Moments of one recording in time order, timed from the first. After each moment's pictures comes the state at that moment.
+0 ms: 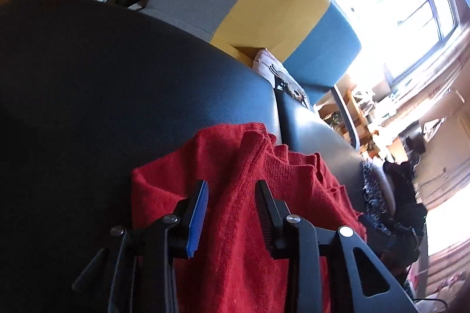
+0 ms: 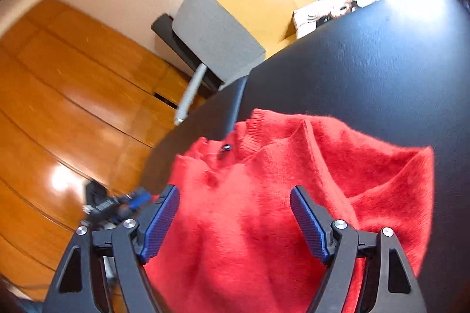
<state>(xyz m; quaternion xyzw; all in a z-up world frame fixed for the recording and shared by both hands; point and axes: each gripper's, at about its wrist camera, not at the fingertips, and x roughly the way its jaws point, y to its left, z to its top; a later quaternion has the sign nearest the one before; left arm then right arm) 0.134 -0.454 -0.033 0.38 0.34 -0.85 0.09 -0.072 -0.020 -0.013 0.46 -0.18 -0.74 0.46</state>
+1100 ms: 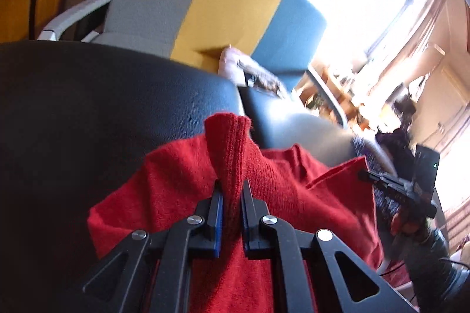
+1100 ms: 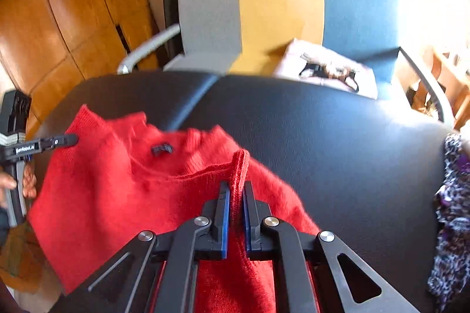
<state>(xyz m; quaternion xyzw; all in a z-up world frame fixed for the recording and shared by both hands) 0.128 -0.435 -0.010 0.34 0.30 -0.89 0.05 -0.090 -0.068 0.029 0.40 0.11 -0.82 0.40</state>
